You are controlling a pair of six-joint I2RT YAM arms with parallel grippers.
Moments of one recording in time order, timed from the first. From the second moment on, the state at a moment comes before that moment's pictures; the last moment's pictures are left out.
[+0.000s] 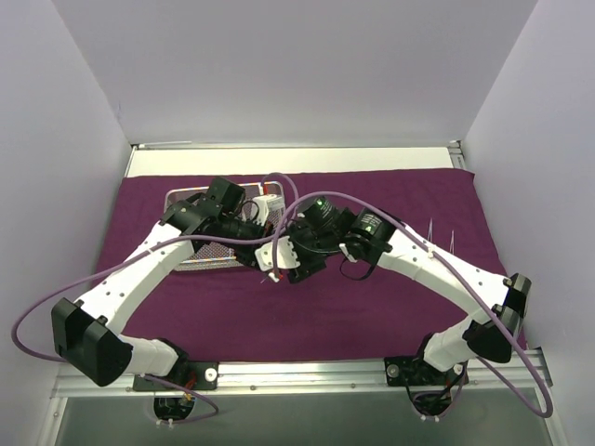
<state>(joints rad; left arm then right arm) -0.58 1.35 1.28 -0.93 0.70 -0.18 0.97 1.45 1.46 -0.86 -0.21 -1.06</state>
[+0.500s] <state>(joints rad) -0.62 1.35 1.31 -0.98 0.68 -0.15 0.99 1.48 1.44 -0.87 -0.17 -1.06</state>
